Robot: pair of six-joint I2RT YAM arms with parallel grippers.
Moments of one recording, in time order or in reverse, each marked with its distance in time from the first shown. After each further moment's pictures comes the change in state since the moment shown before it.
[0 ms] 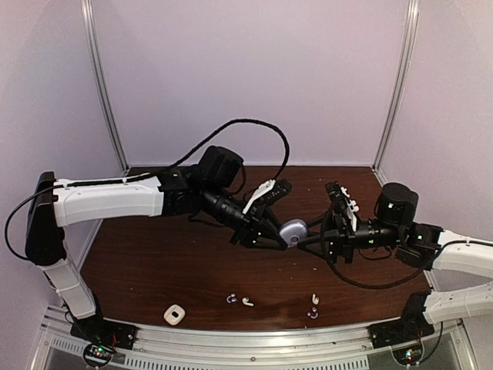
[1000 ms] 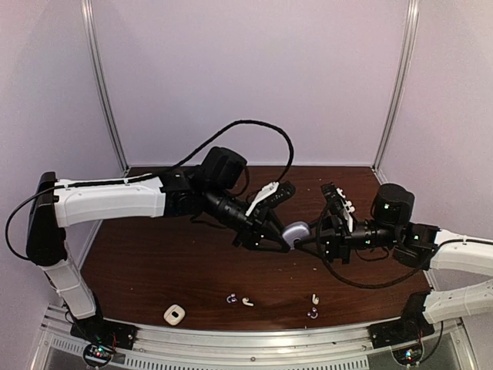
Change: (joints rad) left arm -0.019 0.008 0.017 -0.015 -0.019 0.017; right arm 0.013 0.029 0.001 0.015 0.005 0.018
